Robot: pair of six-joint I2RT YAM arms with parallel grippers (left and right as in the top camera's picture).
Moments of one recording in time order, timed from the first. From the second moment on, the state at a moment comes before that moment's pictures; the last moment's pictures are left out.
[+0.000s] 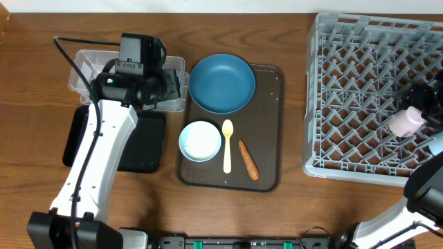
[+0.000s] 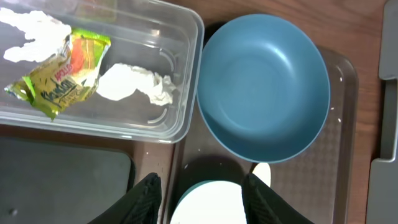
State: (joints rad) left arm -0.14 1.53 1.39 -0.87 0.12 -0.30; right arm -0.54 1.92 1.68 -1.19 -0.07 0.06
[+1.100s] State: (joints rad) left arm -0.17 1.53 1.39 -0.97 0.00 -0.30; right arm 0.27 1.91 1.68 -0.83 -0.24 0.02
